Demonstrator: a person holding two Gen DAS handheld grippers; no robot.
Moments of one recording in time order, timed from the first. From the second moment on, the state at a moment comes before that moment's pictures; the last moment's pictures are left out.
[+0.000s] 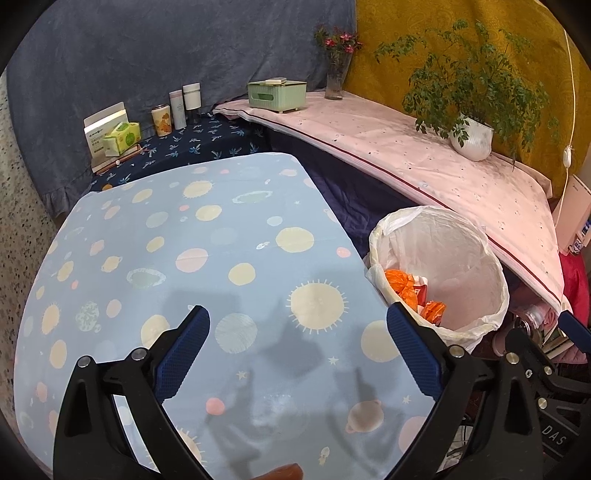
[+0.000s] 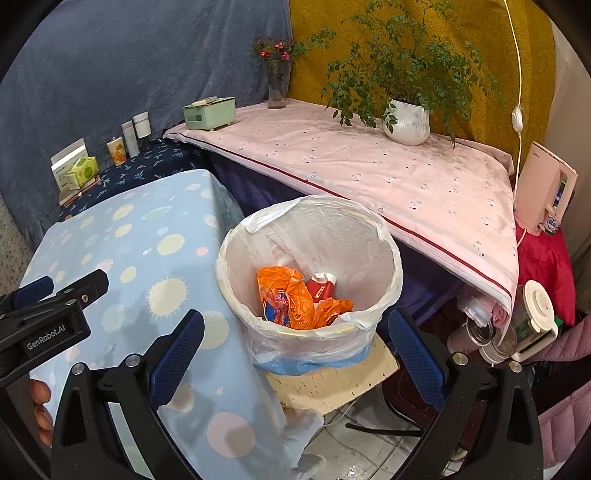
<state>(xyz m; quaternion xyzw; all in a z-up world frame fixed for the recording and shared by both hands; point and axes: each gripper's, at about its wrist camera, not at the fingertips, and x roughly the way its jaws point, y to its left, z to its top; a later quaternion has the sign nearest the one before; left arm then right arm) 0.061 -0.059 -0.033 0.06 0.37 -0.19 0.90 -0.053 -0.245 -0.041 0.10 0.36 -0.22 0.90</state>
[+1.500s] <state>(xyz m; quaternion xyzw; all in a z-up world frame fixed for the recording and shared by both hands) 0.045 -0.065 -0.043 0.07 0.38 -0.19 0.90 -0.063 -0.237 -0.051 0.09 0.36 -0.23 0.90</state>
